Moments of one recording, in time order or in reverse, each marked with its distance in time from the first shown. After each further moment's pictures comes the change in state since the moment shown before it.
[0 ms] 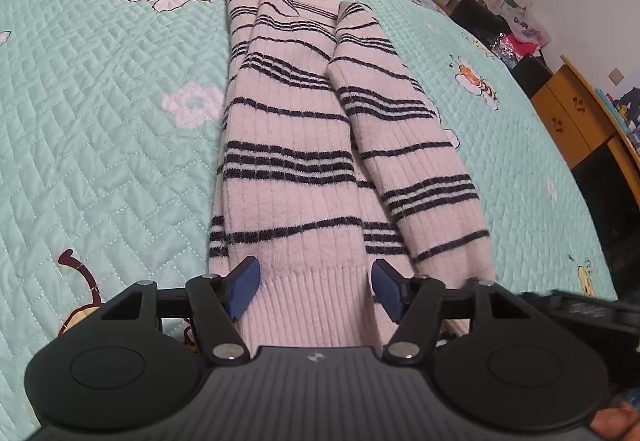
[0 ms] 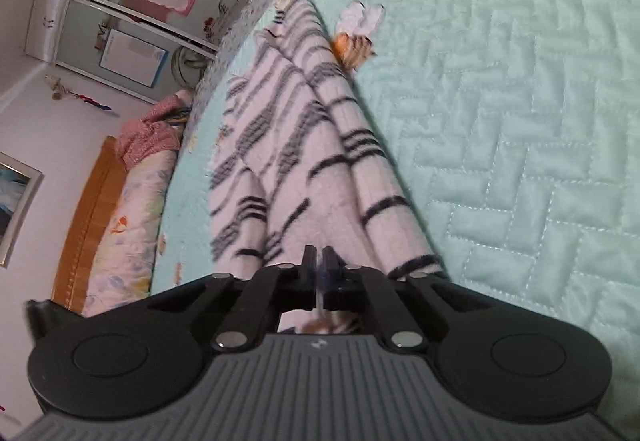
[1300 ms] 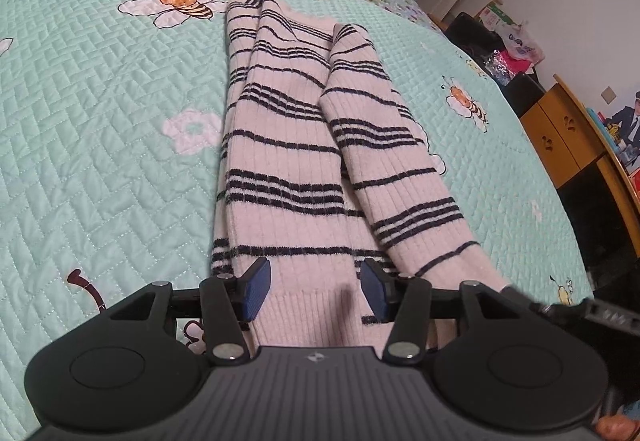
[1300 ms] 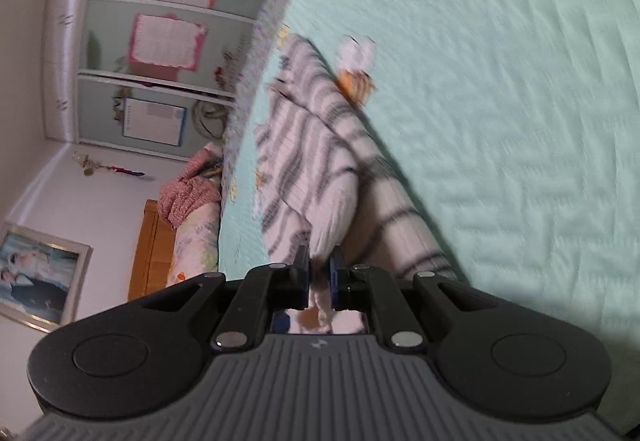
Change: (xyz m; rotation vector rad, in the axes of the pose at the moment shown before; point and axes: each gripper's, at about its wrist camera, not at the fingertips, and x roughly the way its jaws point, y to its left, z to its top) left arm -0.016 0.006 0.013 -0.037 -0.028 -0.050; right arm -0.005 -0.004 0.011 0.259 -0.041 0.126
